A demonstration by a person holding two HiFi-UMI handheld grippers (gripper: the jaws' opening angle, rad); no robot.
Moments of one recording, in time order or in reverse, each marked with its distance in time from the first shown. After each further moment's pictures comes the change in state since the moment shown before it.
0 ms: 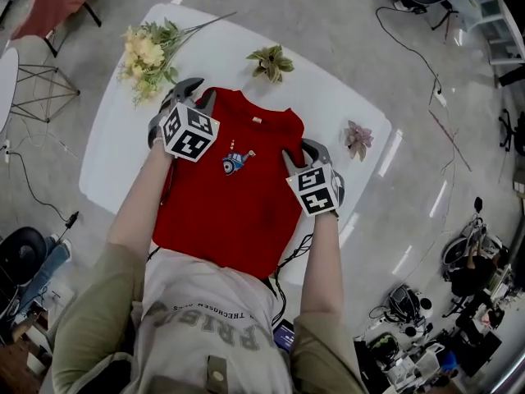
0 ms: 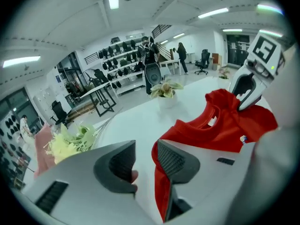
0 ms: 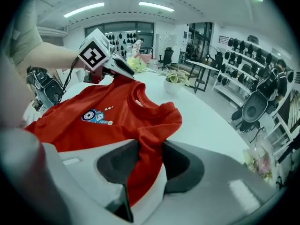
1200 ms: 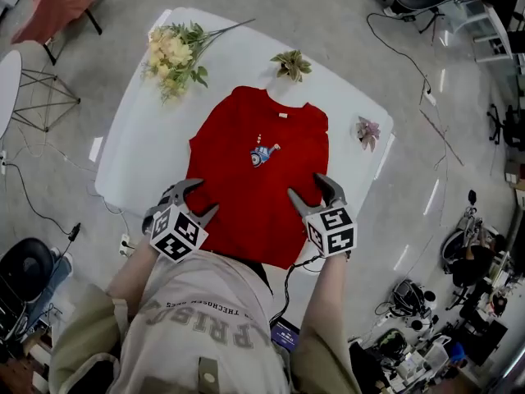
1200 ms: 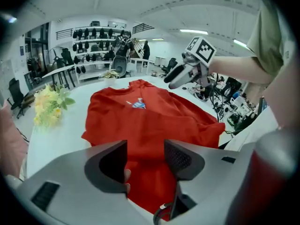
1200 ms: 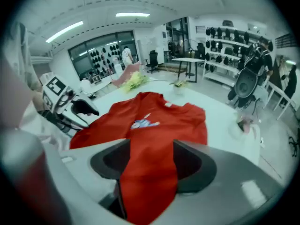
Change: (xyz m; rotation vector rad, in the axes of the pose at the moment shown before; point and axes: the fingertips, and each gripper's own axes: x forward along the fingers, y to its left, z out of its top) left arm -0.198 -0.135 -0.144 0.015 0.068 -0.523; right arm -0.085 0.103 -0.004 0.256 -0.035 0.008
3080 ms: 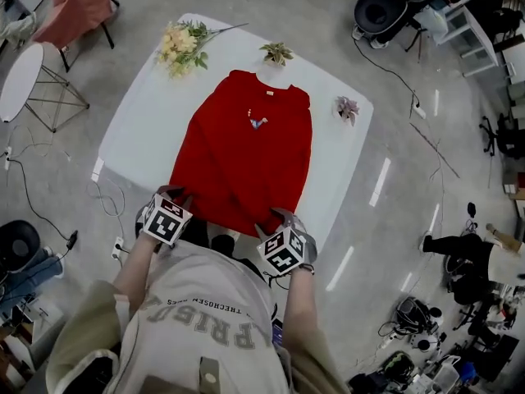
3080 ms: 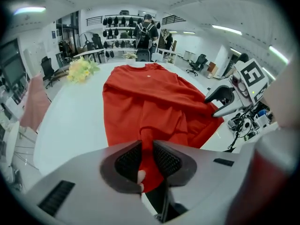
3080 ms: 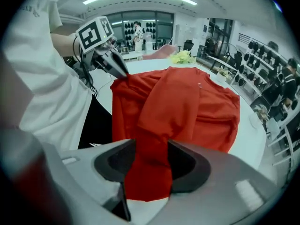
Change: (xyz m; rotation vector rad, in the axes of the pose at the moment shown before) left arm -0.018 -0.070 -0.096 -0.294 0.111 0.213; right arm -0.031 0.132 -0.177 -0.385 0.184 0.080
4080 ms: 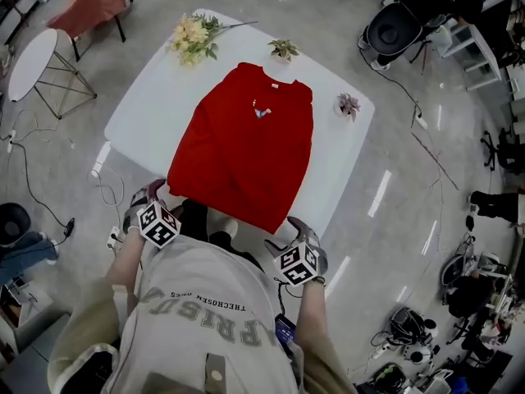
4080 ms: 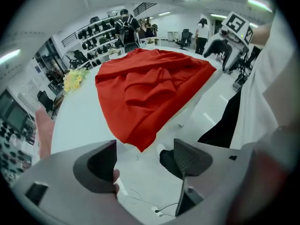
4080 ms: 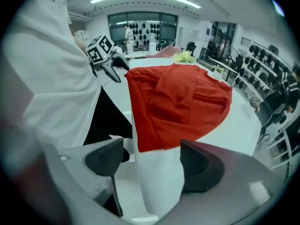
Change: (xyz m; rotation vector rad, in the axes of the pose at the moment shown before) left arm 0.006 -0.002 -0.089 0.322 0.075 0.175; right arm -0.038 0.021 -0.079 -0.045 -0.022 -0.009
